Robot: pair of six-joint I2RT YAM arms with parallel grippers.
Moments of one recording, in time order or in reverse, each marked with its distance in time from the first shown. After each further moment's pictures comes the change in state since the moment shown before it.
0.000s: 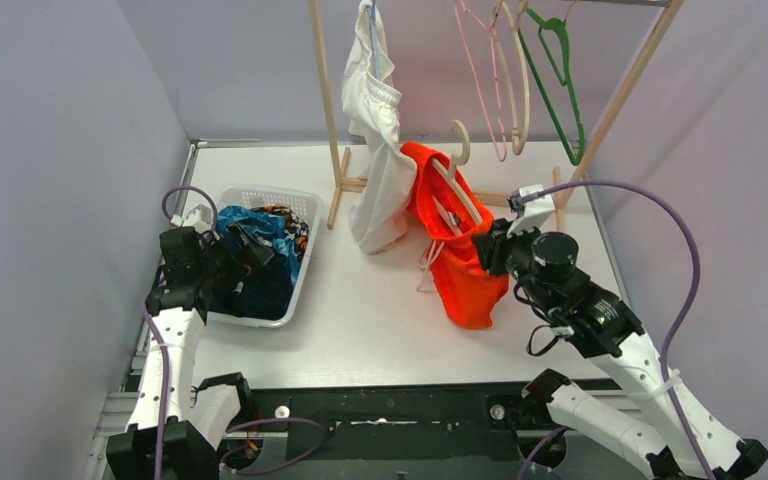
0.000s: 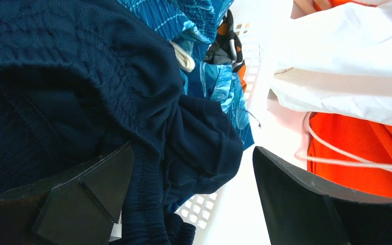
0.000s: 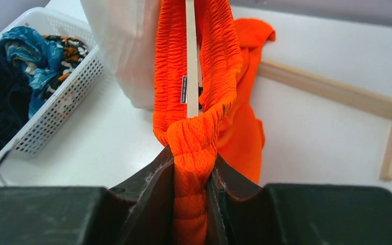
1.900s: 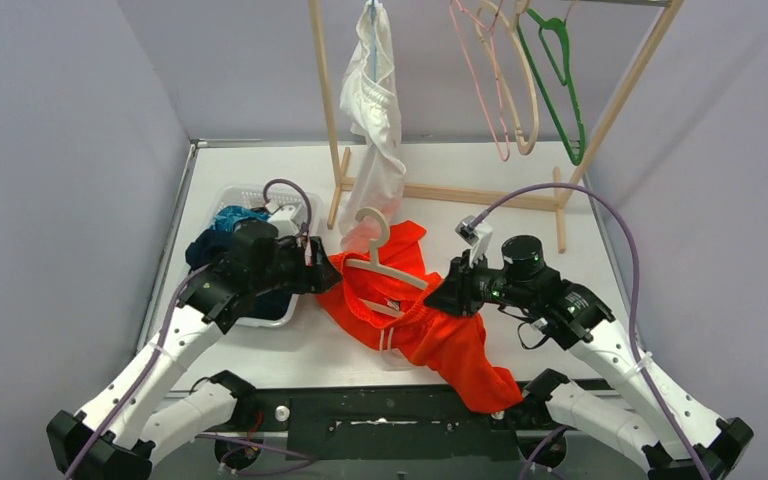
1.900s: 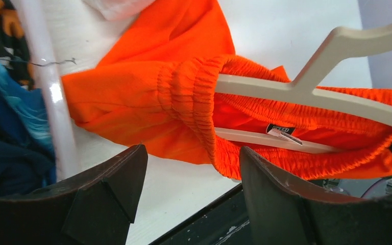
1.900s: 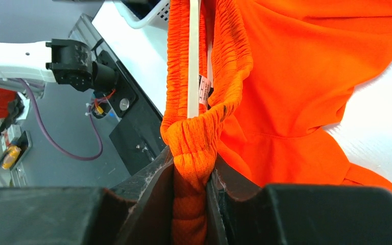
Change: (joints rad) left arm -0.644 -0.016 0.176 -0.129 -0.115 -0.001; right arm 0.003 0.040 -0.153 -0.060 -0.716 0.188
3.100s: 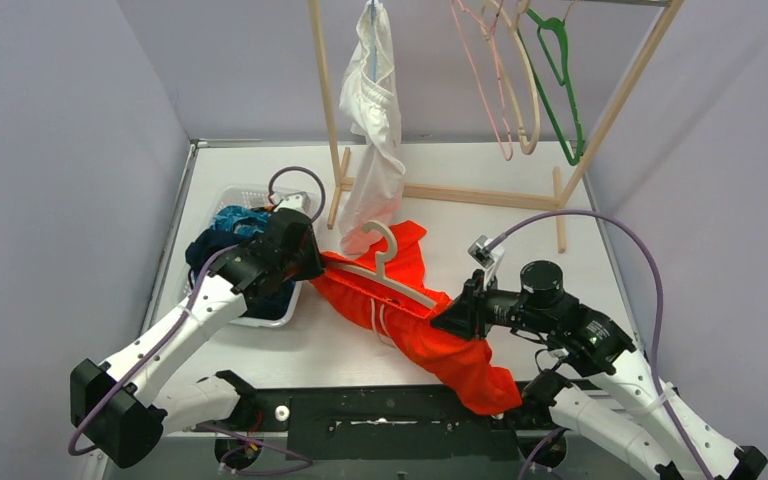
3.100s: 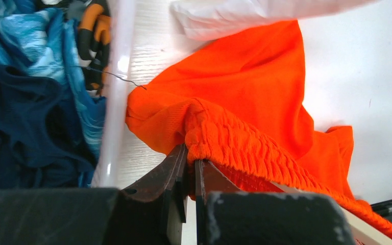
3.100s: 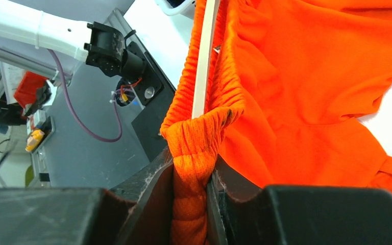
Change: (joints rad) left arm -0.182 0.233 0.110 -0.063 -0.451 -0.143; right arm 0.058 -0.214 -0.094 -0.013 -0.023 0.083
